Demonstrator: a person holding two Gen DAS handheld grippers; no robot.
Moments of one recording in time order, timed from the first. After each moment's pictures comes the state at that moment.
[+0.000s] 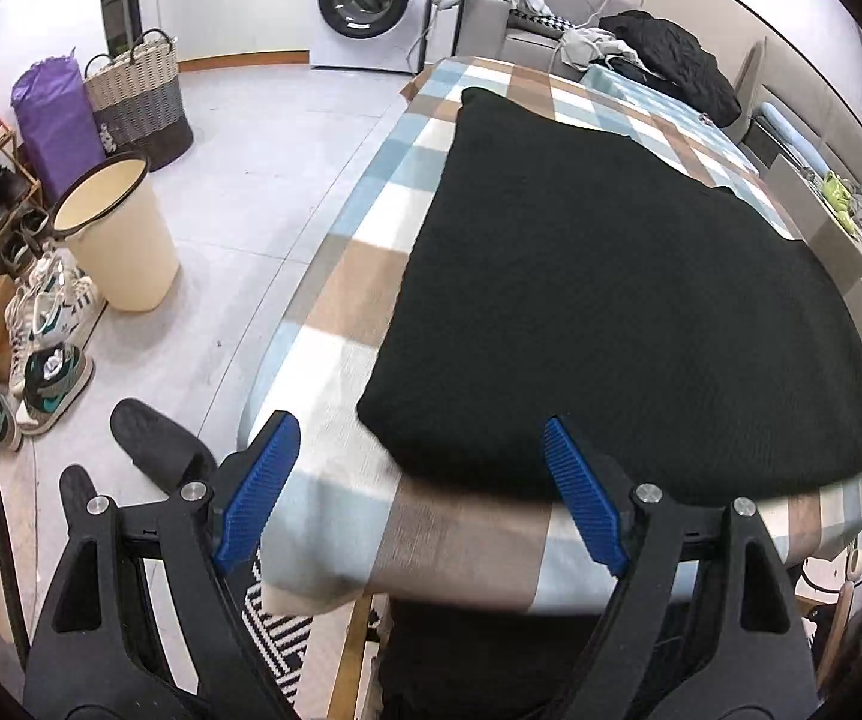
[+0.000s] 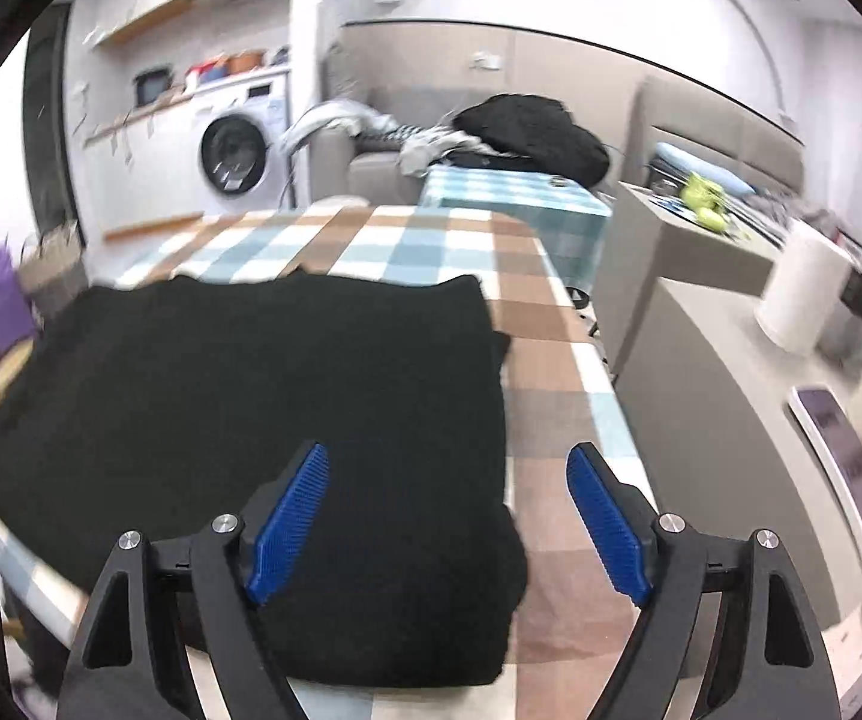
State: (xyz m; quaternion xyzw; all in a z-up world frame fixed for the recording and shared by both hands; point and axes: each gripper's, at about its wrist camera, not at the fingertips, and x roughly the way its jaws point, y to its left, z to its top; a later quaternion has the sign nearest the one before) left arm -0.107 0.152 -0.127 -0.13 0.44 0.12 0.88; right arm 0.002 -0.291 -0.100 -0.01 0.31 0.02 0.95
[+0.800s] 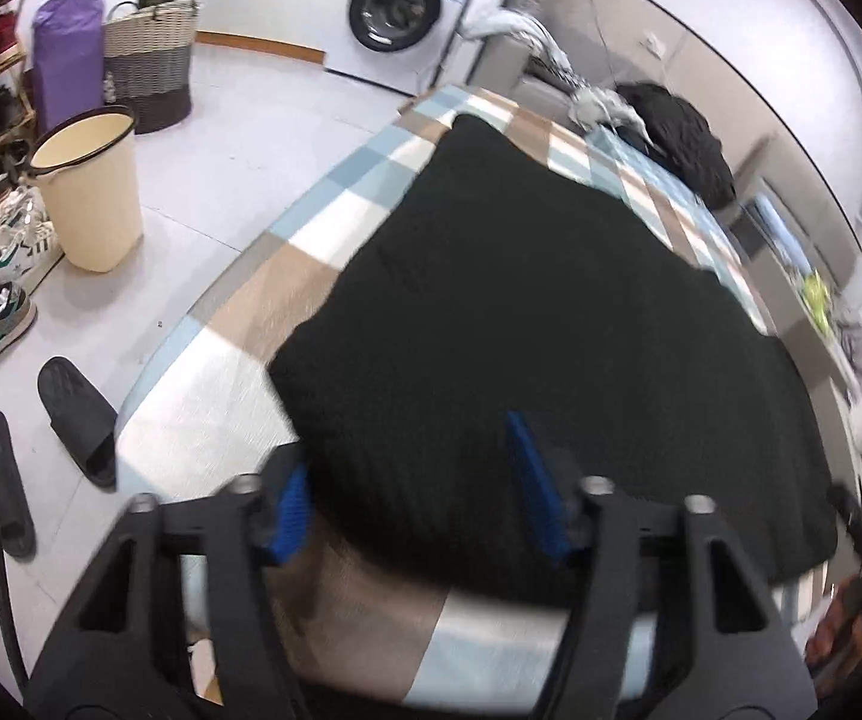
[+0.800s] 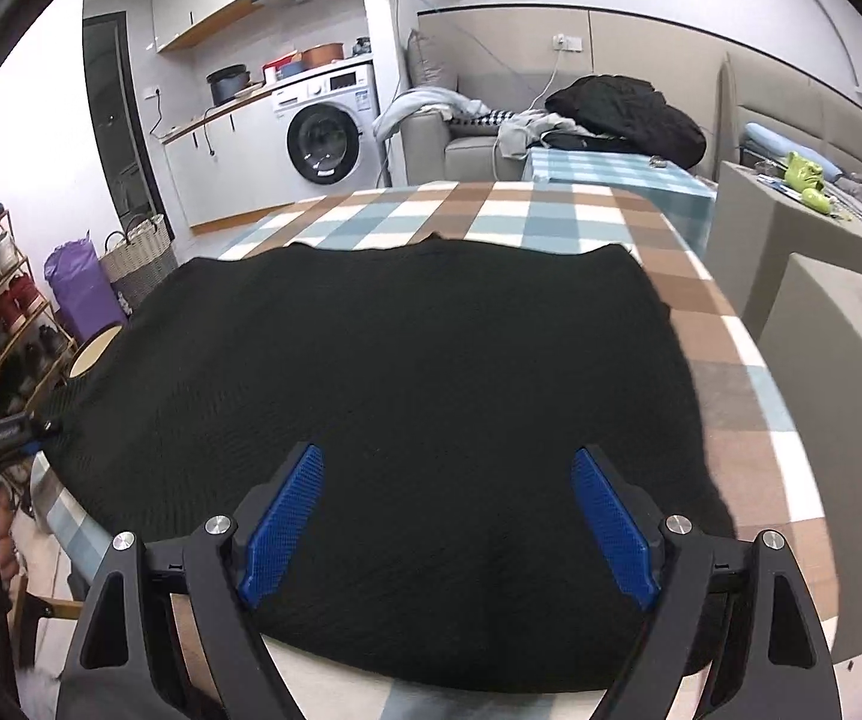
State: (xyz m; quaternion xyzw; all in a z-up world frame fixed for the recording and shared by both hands) left arm -0.079 0.138 -0.146 -0.24 0.38 0.13 0.89; right arm 0.009 -0.225 -0.130 0.01 0.33 0.15 0.93
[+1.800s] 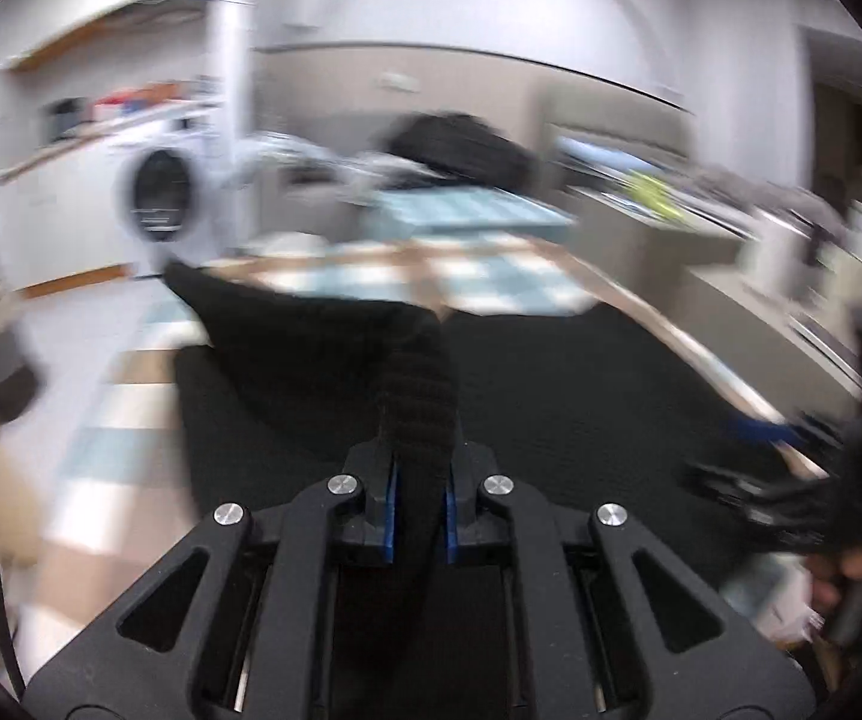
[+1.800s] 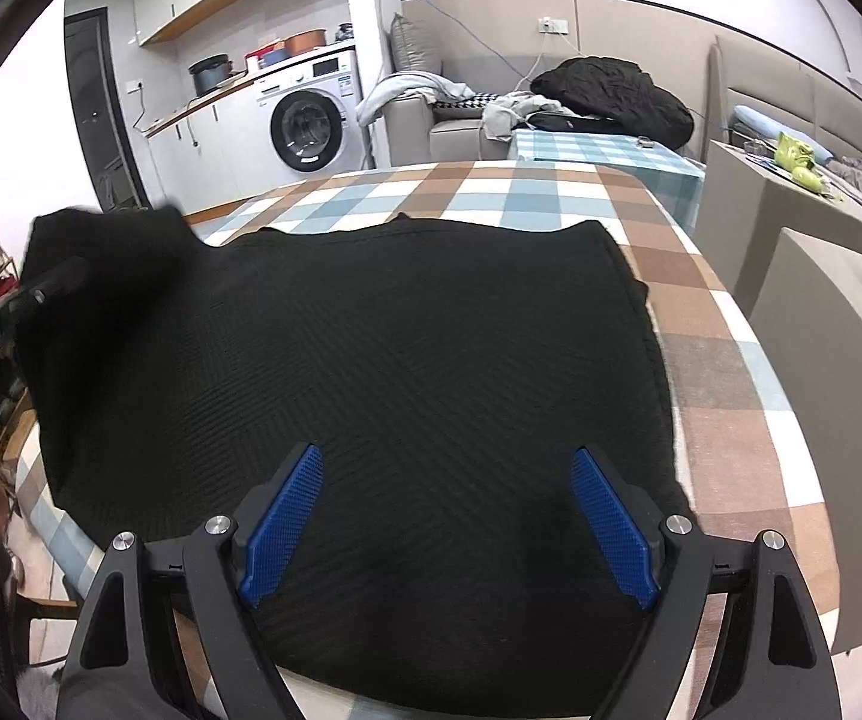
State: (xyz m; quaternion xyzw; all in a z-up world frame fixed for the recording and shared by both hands) left arm 0.012 -0.064 -0.063 0.02 0.28 -0.11 0.95; right arm 0.018 -0.235 -0.140 0.01 0.35 0.13 0.93
